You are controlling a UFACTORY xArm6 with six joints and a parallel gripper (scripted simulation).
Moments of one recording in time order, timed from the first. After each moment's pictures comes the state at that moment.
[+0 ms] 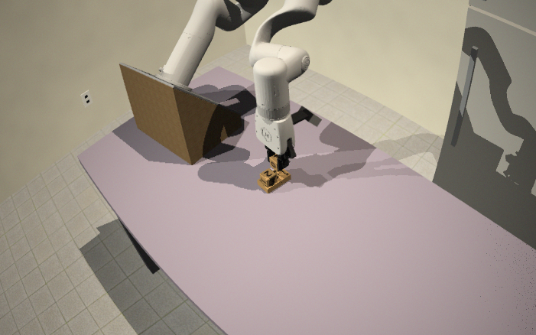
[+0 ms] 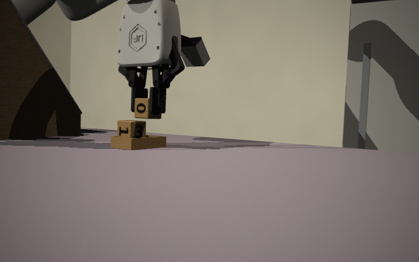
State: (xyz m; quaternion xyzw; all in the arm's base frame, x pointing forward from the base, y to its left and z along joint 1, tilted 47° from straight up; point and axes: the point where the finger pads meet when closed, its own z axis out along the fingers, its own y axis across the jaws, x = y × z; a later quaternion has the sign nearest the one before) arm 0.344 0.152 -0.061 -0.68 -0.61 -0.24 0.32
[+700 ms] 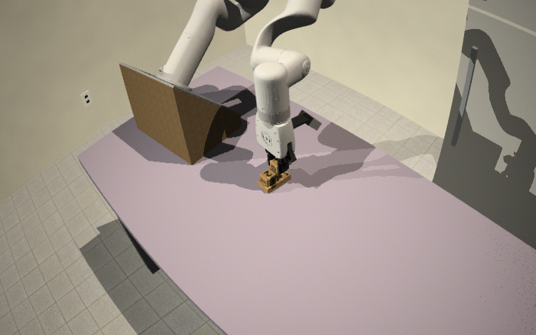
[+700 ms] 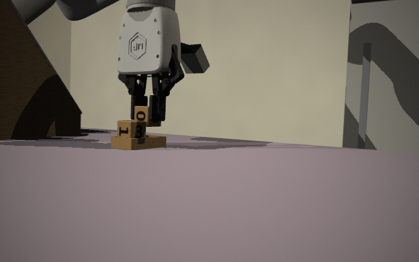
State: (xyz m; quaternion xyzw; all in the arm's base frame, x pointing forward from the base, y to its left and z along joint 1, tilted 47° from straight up) arm 0.343 0.161 -0.069 -0.68 -0.61 -0.24 0.32
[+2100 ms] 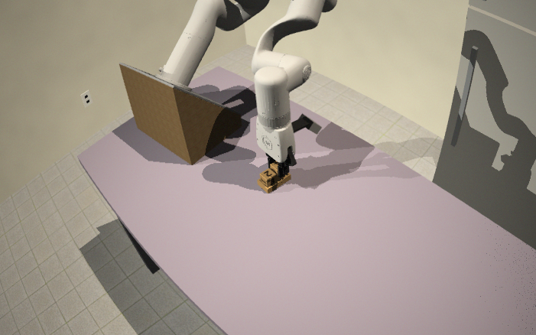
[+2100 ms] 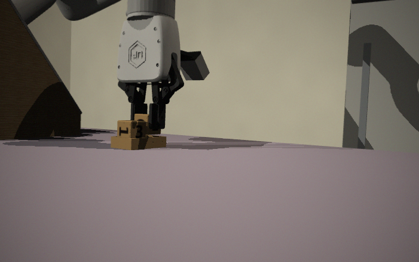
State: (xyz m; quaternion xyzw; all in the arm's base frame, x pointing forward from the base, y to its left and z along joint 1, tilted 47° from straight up) arm 0.342 0.170 -0.077 -0.68 -0.61 -0.24 0.32
